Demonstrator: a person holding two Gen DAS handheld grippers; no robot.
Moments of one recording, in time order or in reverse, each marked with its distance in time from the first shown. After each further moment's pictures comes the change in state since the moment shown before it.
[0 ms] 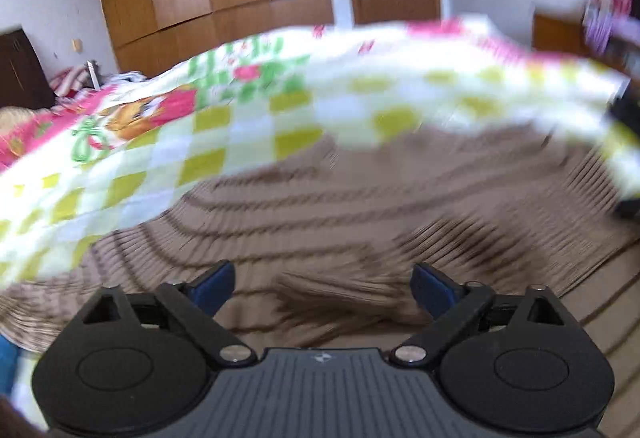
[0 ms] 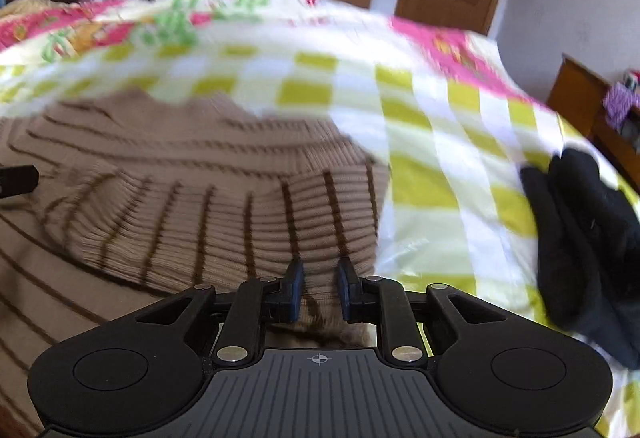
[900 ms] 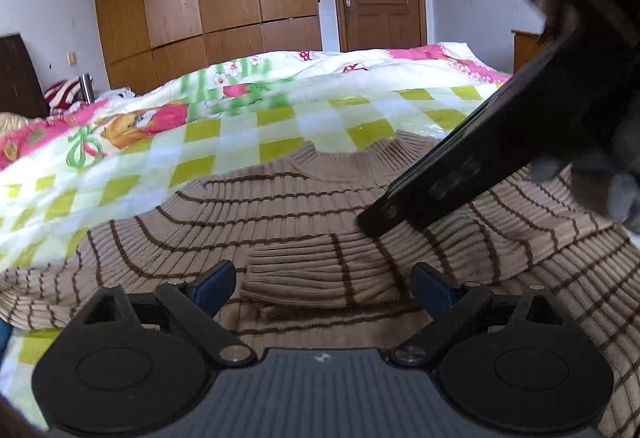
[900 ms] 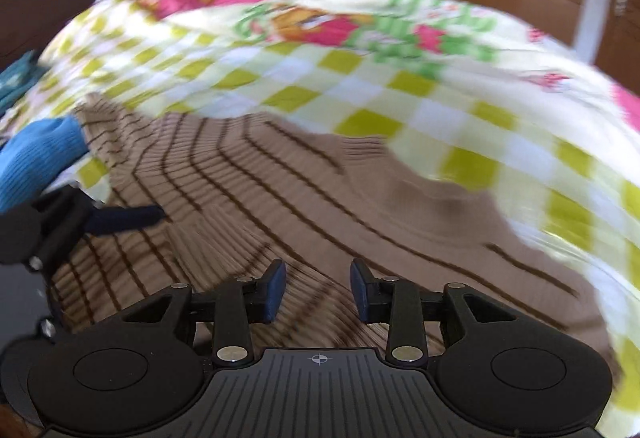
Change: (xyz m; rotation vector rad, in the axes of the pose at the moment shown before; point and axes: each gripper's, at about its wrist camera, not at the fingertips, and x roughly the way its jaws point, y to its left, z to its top) left arm -0.031 -0.002 -0.024 -0.058 -0.112 -0.108; right arm 0.025 0.117 0.095 -0.335 0.053 0.557
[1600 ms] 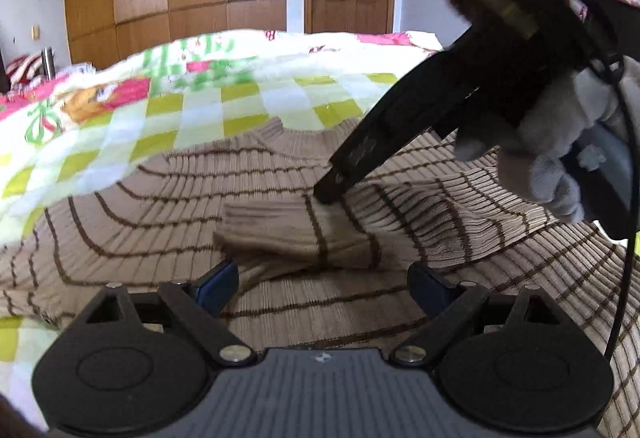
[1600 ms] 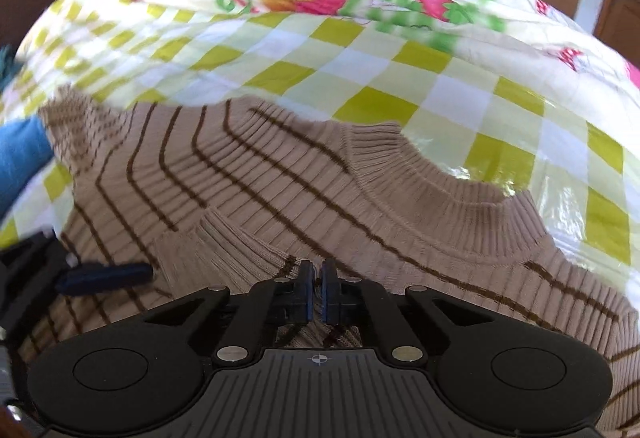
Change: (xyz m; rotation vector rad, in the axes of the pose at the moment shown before) left arm 0.012 0.010 -0.005 -0.032 0.070 -0.148; right arm 0.041 -0.003 0.016 0.066 0.070 -0.049
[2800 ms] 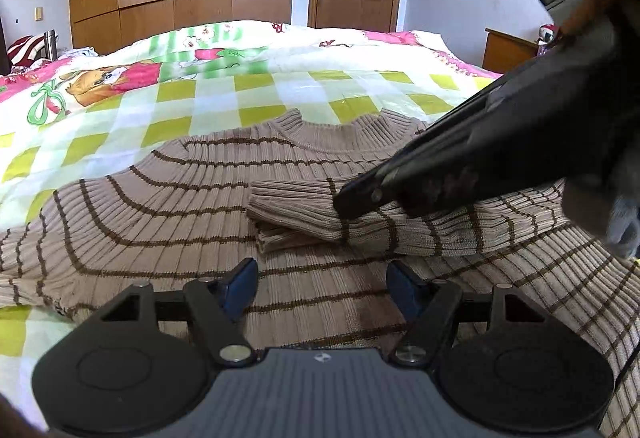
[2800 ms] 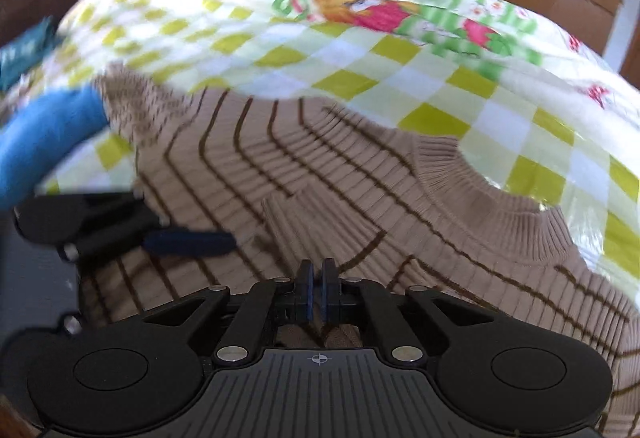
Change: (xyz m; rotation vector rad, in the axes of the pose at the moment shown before) left arm -0.002 0.022 0.000 -0.033 0.011 -0.023; right arm -0.026 0.038 -0.020 -0.102 -0.054 0.048
